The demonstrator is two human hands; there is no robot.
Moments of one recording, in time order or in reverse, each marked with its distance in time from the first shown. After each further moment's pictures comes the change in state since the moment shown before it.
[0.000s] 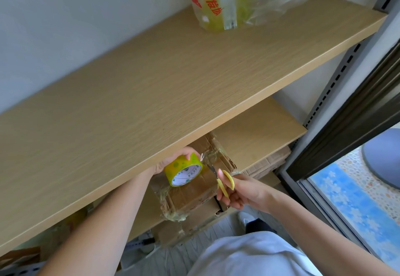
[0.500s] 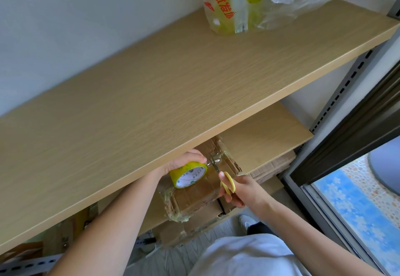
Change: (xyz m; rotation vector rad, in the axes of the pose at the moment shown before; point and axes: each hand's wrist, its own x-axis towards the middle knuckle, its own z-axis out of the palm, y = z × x) left_hand -0.007 0.004 0.004 0.312 -0.132 0.119; right_hand 0.014 0.012 0.012 -0.005 0.252 -0.065
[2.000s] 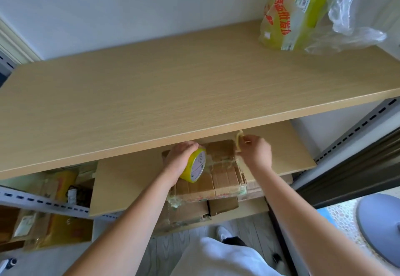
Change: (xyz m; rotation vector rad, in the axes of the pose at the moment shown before) left_hand 0.005 -0.073 0.033 -0.562 0.706 0.231; right_hand 0.049 -0.081 -0.018 -0.720 0.607 -0.262
